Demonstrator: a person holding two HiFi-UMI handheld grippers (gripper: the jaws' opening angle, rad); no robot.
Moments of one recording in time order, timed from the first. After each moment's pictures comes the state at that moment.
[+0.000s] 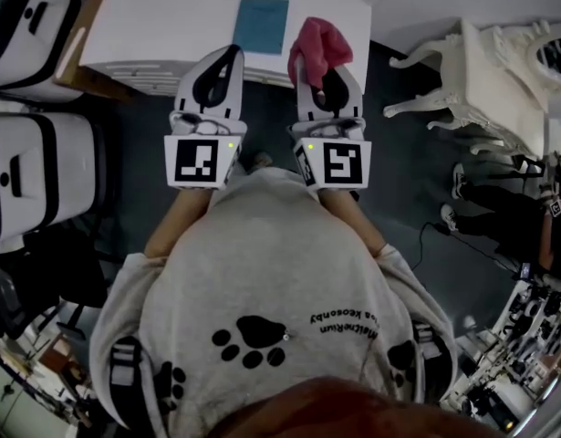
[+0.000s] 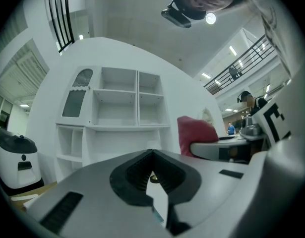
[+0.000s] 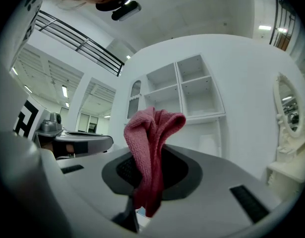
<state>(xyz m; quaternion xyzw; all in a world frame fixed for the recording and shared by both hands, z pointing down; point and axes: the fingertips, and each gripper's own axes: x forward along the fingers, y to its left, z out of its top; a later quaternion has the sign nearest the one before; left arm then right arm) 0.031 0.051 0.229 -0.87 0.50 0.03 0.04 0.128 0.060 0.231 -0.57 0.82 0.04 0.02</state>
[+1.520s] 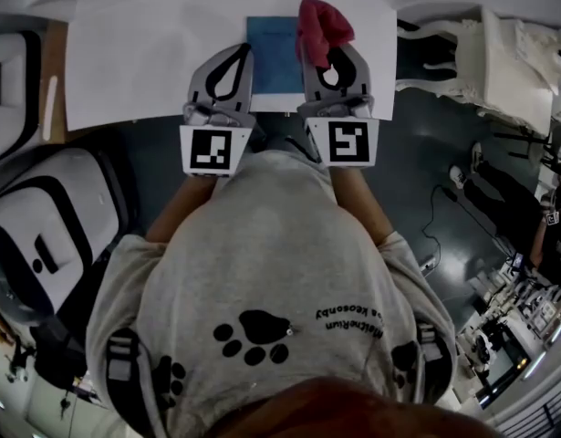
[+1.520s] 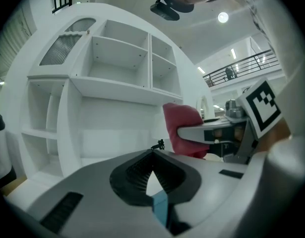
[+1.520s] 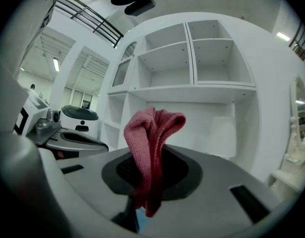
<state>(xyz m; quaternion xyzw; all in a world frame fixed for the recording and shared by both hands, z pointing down) -0.005 -0.185 0.341 -0.91 0.41 -0.04 -0.03 0.078 -0.186 0.310 -0.61 0.79 0.03 -0.10</state>
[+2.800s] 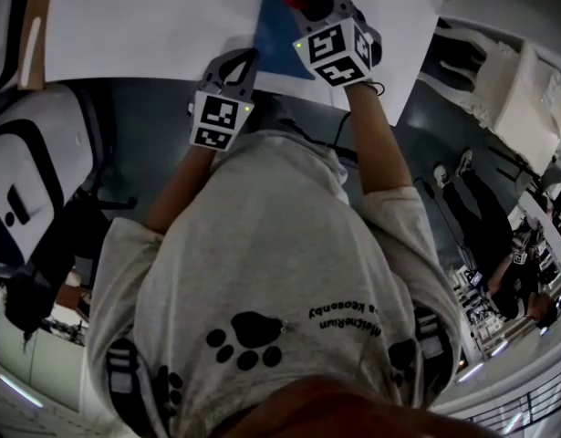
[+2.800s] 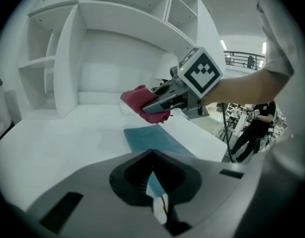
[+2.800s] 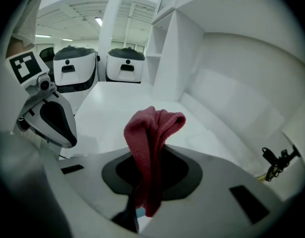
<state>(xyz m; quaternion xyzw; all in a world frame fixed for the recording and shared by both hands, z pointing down) -0.002 -0.157 0.547 -0.87 0.37 -0.24 -0.22 0.048 -0.274 0.521 -0.32 0.85 -0.02 -0.43</state>
